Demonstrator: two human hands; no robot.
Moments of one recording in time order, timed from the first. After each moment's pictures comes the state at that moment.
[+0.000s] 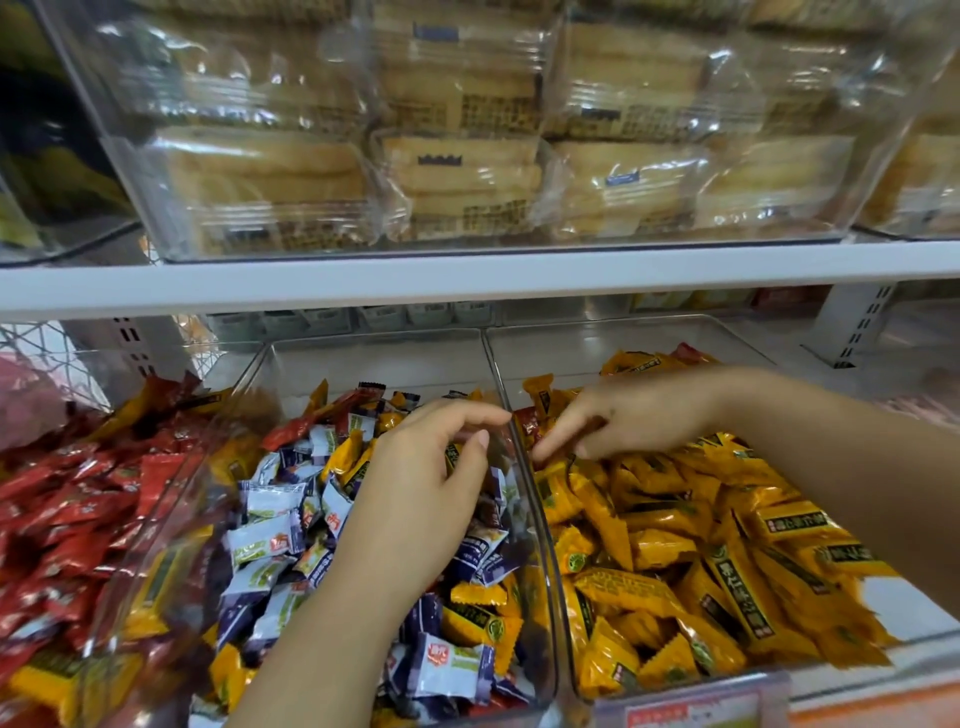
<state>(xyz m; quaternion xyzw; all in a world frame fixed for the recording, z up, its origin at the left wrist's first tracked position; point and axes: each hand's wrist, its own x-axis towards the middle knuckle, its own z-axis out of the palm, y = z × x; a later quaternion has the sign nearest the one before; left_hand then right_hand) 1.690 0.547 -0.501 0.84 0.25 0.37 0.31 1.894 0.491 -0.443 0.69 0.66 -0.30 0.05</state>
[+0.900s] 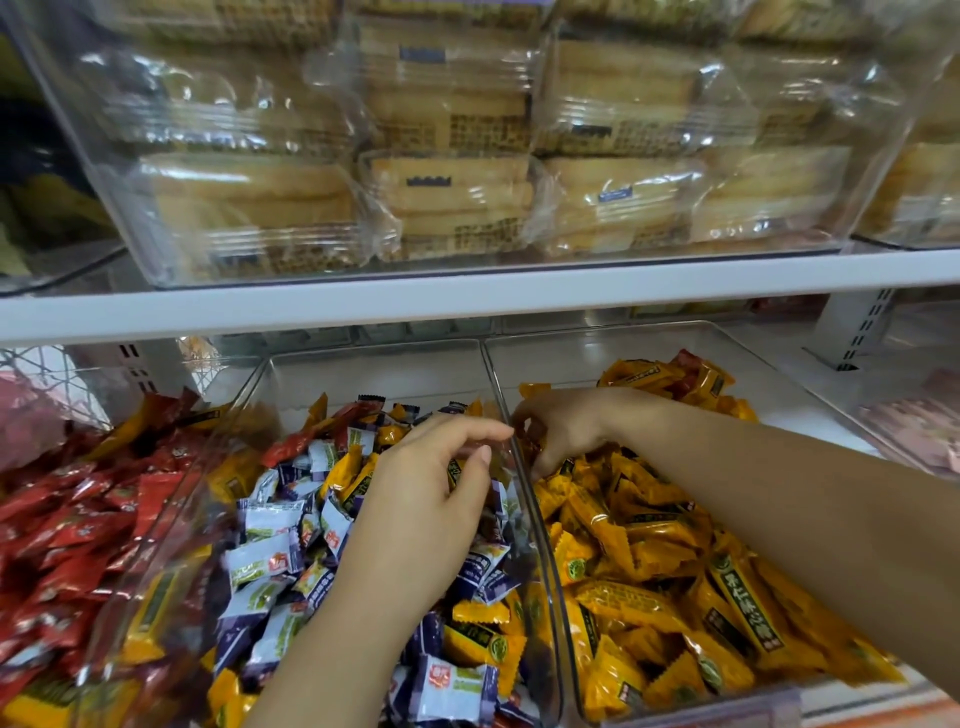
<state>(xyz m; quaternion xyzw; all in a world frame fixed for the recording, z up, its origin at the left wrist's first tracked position) 1.691 0.545 -0.500 0.84 0.25 0.36 0.32 1.899 0.560 -0.497 0.77 0.59 -0.24 0.05</state>
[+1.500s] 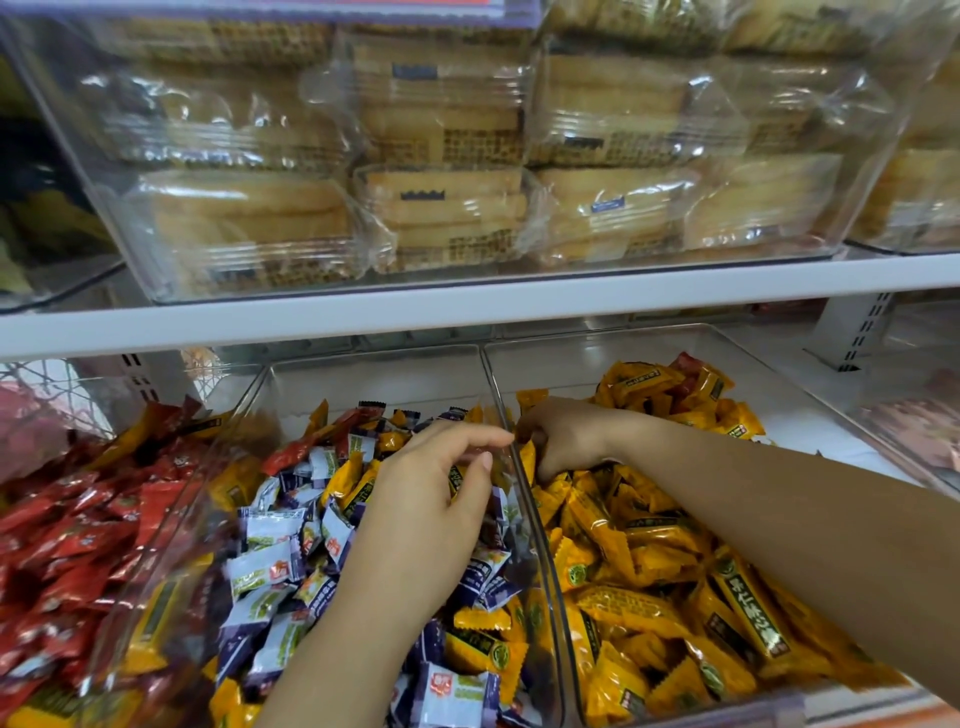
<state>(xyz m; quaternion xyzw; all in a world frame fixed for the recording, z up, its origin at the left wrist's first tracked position) 1.692 0.545 -0.501 0.84 0.25 0.36 0.32 1.899 0.554 -0.511 0.77 0.60 -0.22 -0.04</state>
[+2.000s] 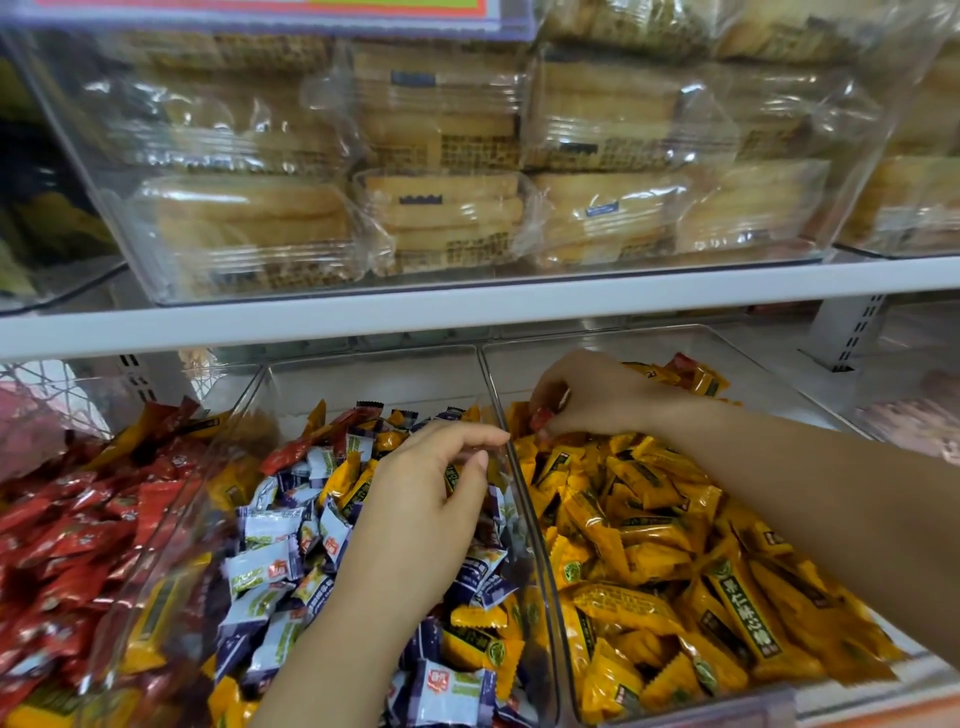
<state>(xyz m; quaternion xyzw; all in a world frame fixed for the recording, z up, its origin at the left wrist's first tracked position) 1.691 0.546 -0.502 0.83 0.26 0.36 0.33 1.912 0.534 -0.480 0.77 0.61 -0.13 -0.16</state>
